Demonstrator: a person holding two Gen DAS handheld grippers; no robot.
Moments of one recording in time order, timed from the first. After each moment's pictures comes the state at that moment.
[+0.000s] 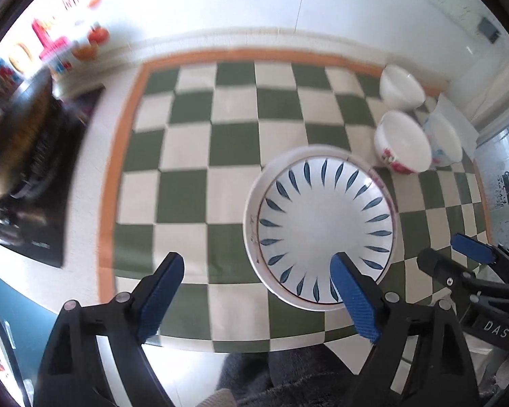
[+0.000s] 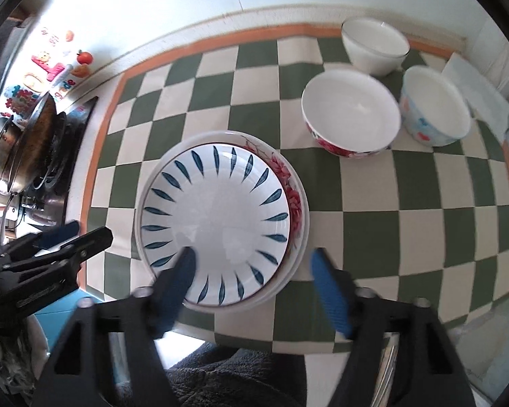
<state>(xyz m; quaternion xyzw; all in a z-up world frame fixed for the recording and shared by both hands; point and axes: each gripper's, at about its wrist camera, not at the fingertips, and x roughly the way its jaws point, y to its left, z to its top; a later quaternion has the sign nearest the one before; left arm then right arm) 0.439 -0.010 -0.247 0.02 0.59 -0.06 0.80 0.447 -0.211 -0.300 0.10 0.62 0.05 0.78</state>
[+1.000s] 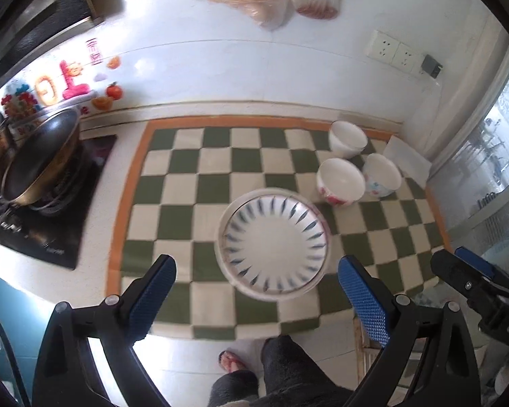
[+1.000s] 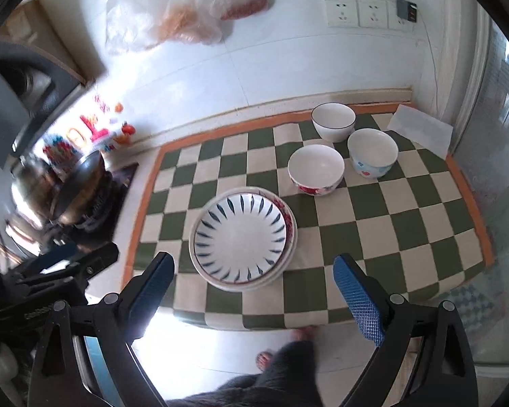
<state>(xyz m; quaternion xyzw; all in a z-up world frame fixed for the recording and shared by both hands) 0.374 -0.042 -0.161 -0.01 0.50 -0.09 0.86 0.321 -0.244 -0.169 0.17 0.48 0.03 0.86</state>
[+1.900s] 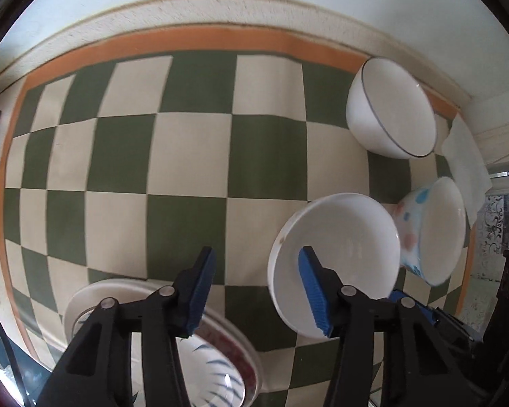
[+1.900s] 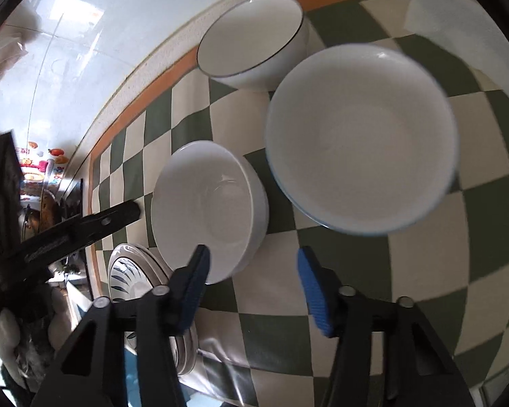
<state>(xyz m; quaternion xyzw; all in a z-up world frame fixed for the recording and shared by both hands) 0.631 -0.205 -0.360 -0.03 0.70 -0.05 0.71 0.566 -0.412 -0.424 0.28 0.65 0.08 0.70</state>
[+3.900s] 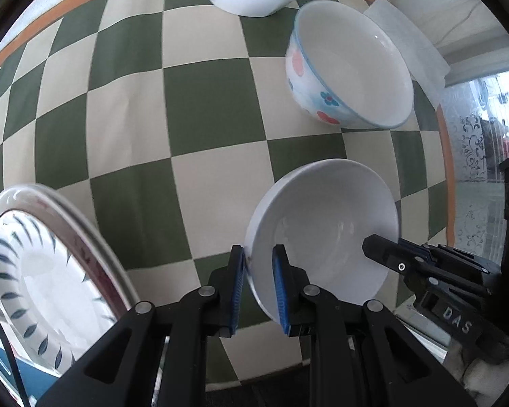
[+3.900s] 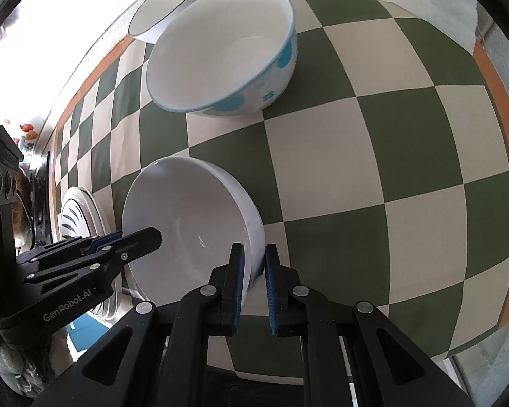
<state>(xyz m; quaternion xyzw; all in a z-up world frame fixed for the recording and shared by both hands) 0.532 -0.294 -0.374 0.01 0.74 -0.17 0.65 0.475 -0.478 -0.426 0.24 0.70 0.04 0.68</state>
